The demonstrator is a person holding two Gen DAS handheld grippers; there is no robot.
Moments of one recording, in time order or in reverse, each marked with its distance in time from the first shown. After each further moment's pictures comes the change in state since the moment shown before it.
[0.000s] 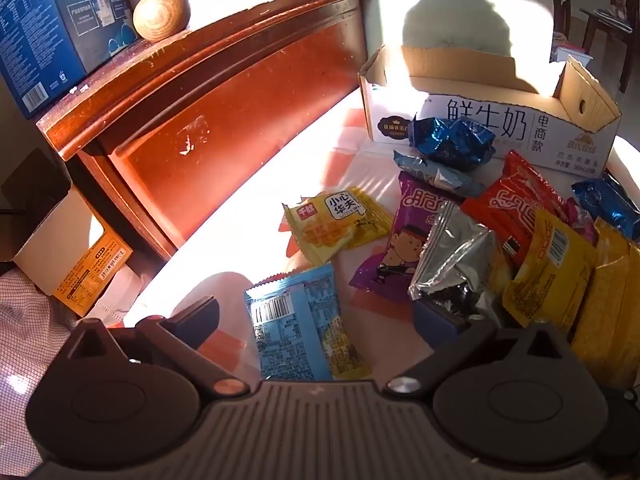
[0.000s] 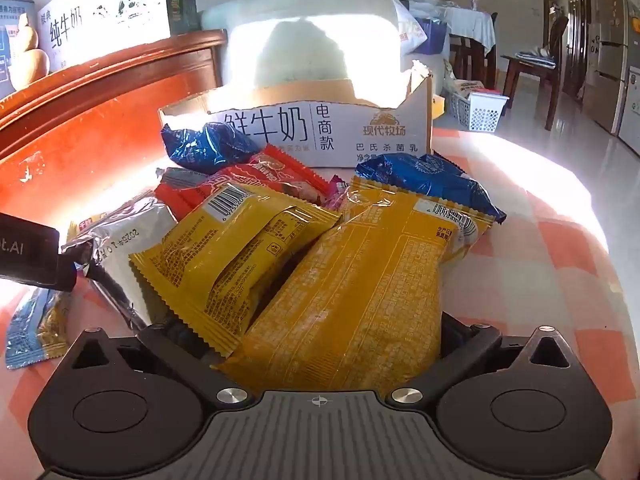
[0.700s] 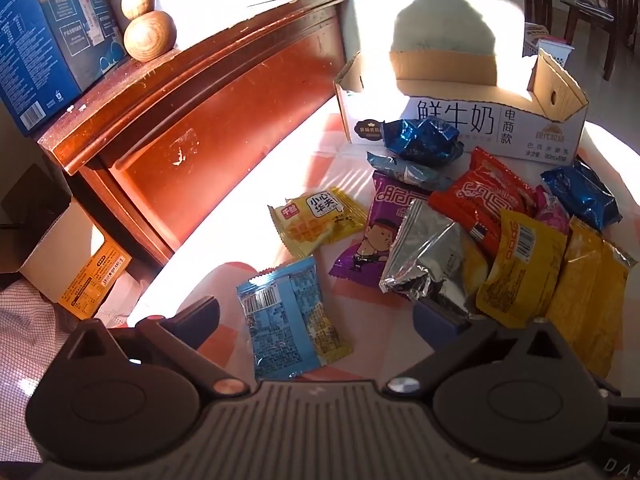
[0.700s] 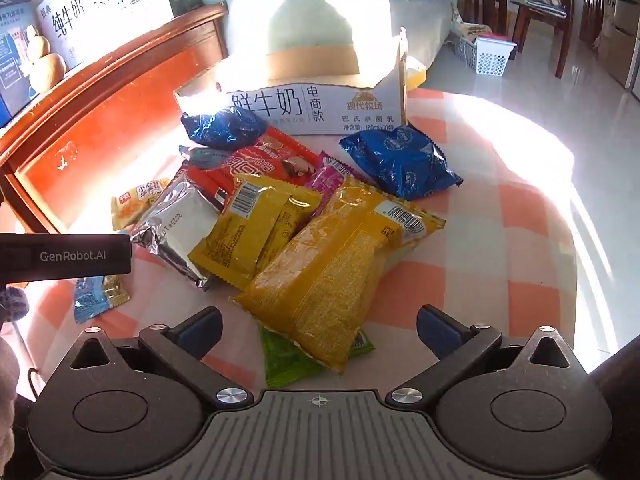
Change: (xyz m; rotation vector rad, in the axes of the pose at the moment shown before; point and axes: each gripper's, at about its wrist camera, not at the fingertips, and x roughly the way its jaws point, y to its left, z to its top) left arm -0.024 -0.011 -0.006 0.055 -0.037 0.003; right arm -0.068 -0.023 0.029 0.012 0.162 -0.022
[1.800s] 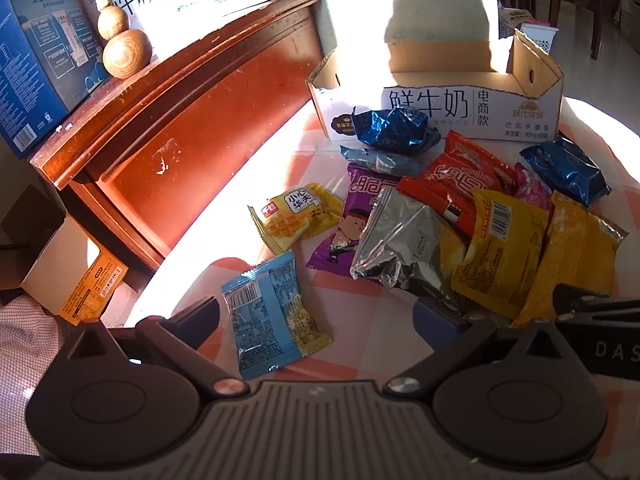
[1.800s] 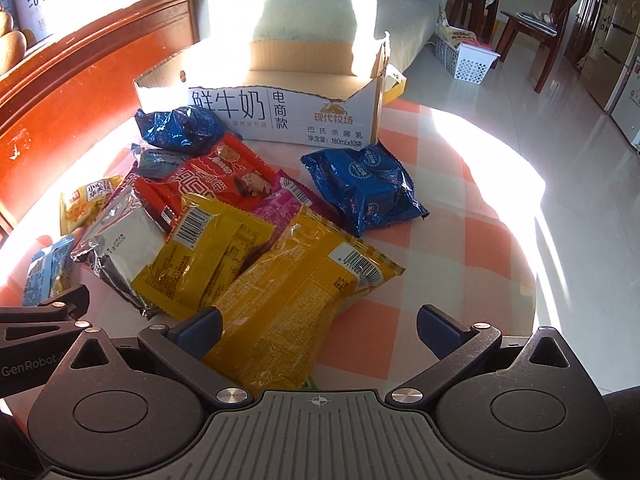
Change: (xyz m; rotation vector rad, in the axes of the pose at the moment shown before) left arm -0.004 -0.023 -0.007 0.074 -0.011 0.014; right arm 0.020 -0.002 0.030 -0.038 0.075 -0.084
